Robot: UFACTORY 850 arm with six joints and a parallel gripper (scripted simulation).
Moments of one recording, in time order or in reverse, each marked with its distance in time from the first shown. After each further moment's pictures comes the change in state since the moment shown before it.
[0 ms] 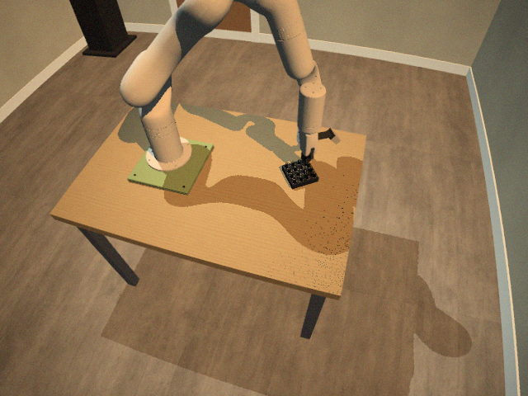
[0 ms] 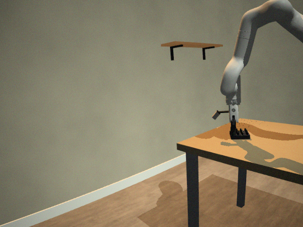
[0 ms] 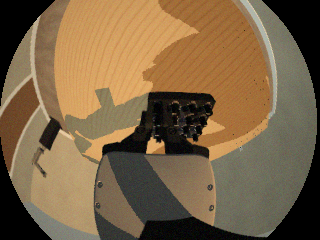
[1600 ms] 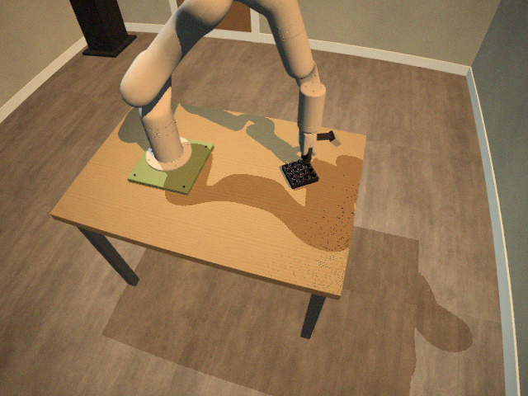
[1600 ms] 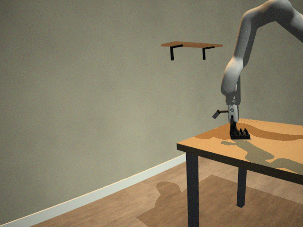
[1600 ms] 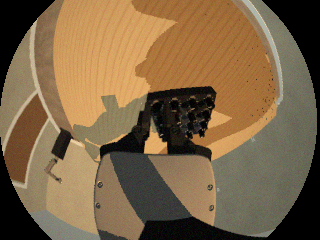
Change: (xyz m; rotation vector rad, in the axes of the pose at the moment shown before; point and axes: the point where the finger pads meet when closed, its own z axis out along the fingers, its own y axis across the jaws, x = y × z) arm 0.000 0.000 -0.001 -0.011 -0.004 0.155
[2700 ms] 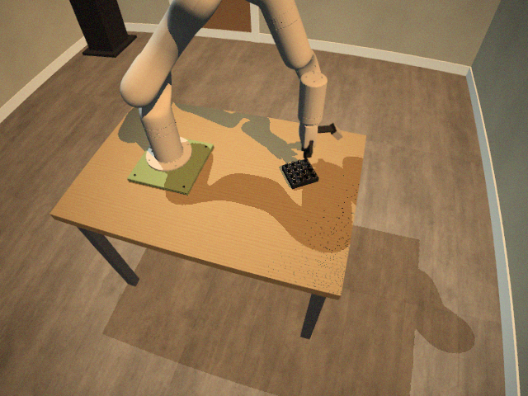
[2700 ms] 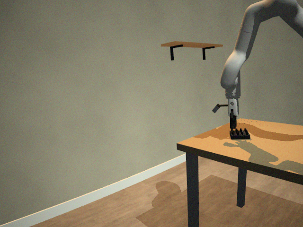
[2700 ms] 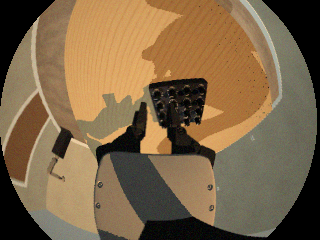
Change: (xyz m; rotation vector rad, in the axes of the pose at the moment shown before) arm 0.000 0.000 -0.035 0.000 0.000 0.000
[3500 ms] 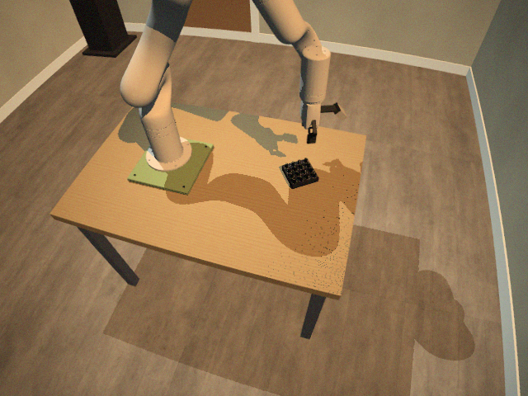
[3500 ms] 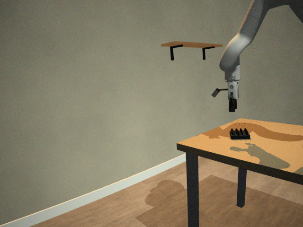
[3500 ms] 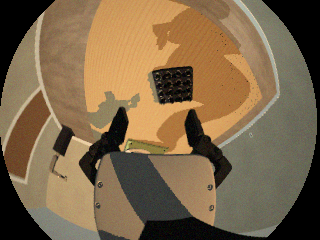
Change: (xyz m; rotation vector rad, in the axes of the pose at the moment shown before) arm 0.001 0.000 -0.090 0.000 0.001 0.000
